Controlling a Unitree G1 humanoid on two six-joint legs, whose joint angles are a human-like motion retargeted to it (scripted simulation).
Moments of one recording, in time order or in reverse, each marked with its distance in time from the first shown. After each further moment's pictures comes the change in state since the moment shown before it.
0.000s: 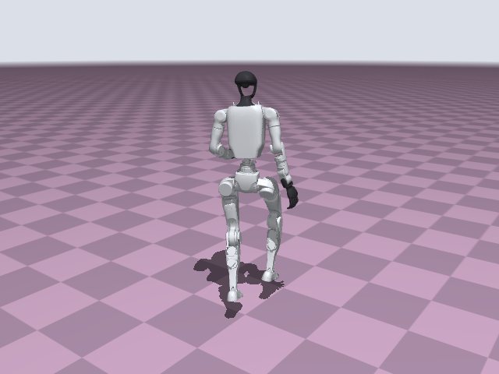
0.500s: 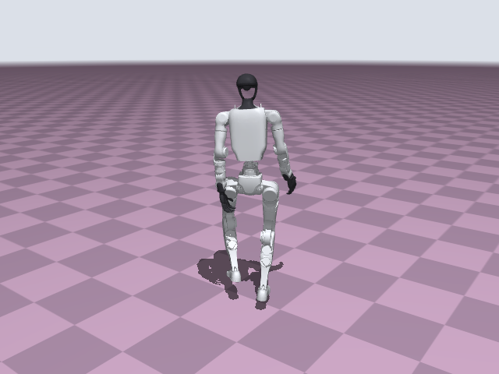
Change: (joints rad) left arm 0.167 -0.162 -0.006 1.059 0.318 0.231 -0.243; right arm -0.239 0.023 0.026 -0.237 0.132 -0.034 0.012; waist 0.066 0.033 0.051; left_leg -0.505 0.341 0.236 0.732 -0.295 0.133; right_leg 0.452 0.178 0.052 -0.259 -0.342 -0.101
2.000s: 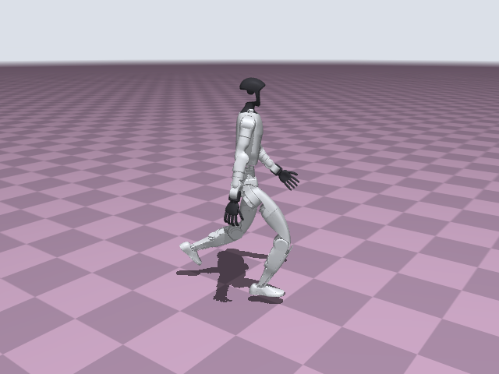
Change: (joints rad) left arm -0.270 0.199 0.107 -0.397 -0.397 -0.045 0.110; right arm 0.295 -0.160 -0.110 0.388 -0.252 0.216 0.154; waist -0.137 0.088 -0.132; left_leg 0.600 0.150 -0.246 -0.205 0.273 -0.219; right_leg -0.444 -0.152 -0.199 0.274 0.039 -0.015
